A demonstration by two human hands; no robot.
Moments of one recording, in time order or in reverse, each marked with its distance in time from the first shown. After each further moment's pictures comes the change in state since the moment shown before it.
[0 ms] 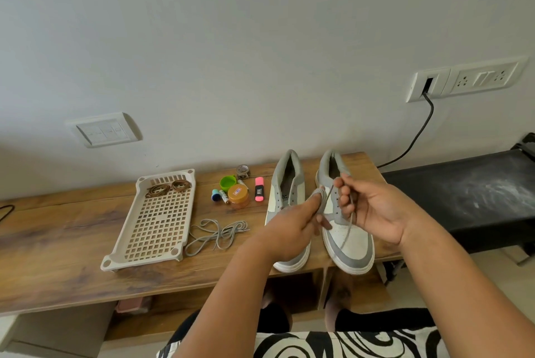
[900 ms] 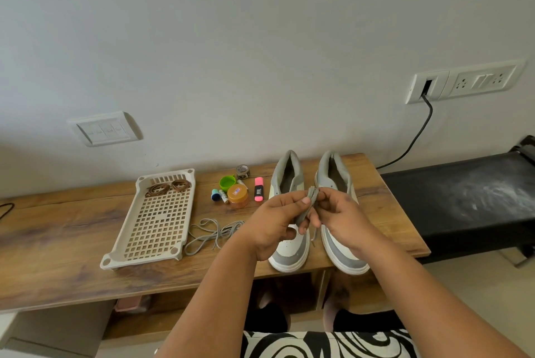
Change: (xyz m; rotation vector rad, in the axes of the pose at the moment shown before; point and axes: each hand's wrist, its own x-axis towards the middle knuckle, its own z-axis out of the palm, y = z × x) left_hand -0.006 -0.006 -0.012 -0.886 0.036 -0.066; right_hand 0.017 0.049 0.015 -0.738 0.019 -0.390
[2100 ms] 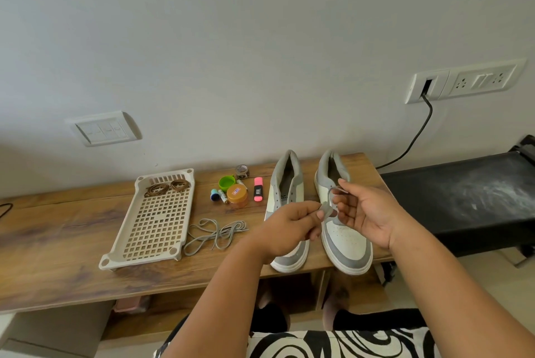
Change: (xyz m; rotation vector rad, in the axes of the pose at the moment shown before) left_hand 0.003 -0.006 0.011 0.398 -0.035 -0.003; right_hand 0.005 -0.013 -0.039 0.594 0.108 0.438
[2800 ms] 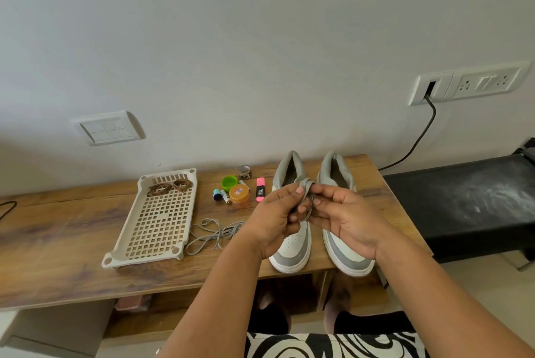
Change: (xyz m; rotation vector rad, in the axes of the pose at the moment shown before) left_hand 0.002 0.000 -0.012 -0.653 0.125 -0.007; right_hand -0.011 0.019 0.031 -0.034 -0.301 -0.188
